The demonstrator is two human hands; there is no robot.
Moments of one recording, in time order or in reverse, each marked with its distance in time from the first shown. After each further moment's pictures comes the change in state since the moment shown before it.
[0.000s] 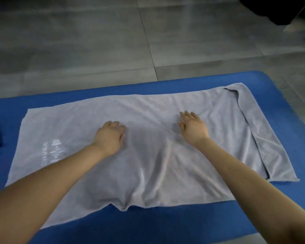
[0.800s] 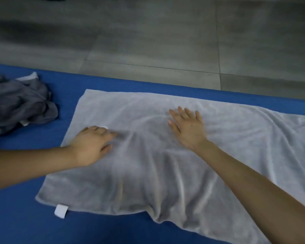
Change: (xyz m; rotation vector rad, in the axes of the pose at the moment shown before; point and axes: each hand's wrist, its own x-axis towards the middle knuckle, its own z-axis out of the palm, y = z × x) left_hand -0.101 -0.140 -0.012 0.010 -0.025 -0.100; right_hand 0.067 -0.170 0.036 -0.154 -0.116 -0.419
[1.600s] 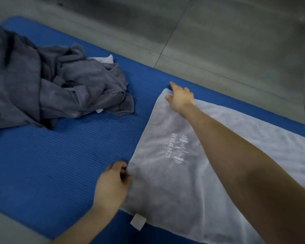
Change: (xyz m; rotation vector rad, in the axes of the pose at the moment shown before) left_hand -0.120 -0.090 0.101 -0.870 0.316 -0.827; right_hand 0.205 -0.267 0.029 0.042 -0.083 -0.016
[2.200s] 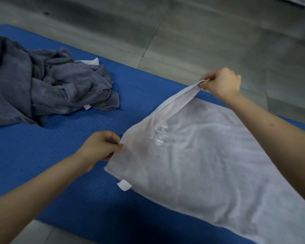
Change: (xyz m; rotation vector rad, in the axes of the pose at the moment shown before) left_hand 0.010 0.060 -0.070 -0.371 -0.411 -0.103; right_hand -0.104 0.091 -0.124 0.037 0.392 0.173
